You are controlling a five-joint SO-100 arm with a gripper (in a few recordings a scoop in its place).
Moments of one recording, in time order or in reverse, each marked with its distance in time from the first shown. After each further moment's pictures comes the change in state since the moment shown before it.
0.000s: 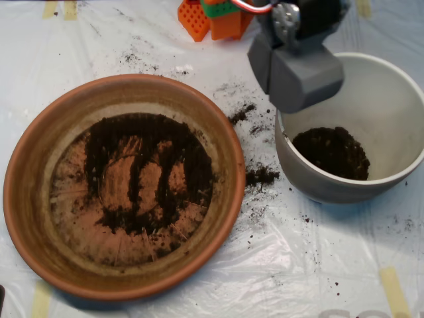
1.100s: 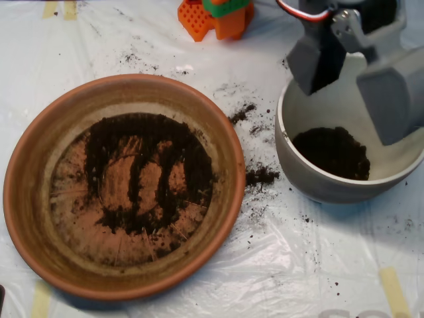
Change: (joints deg) arm -3.6 -3.1 -4.3 0.6 3.2
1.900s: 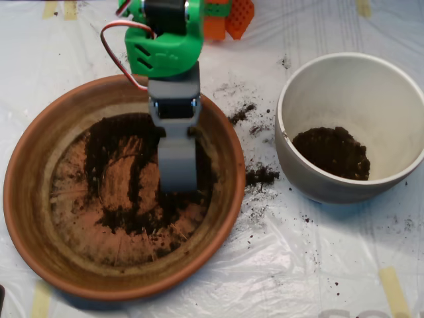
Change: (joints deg) arm 34.3 16.7 68.5 -35.2 -7.7
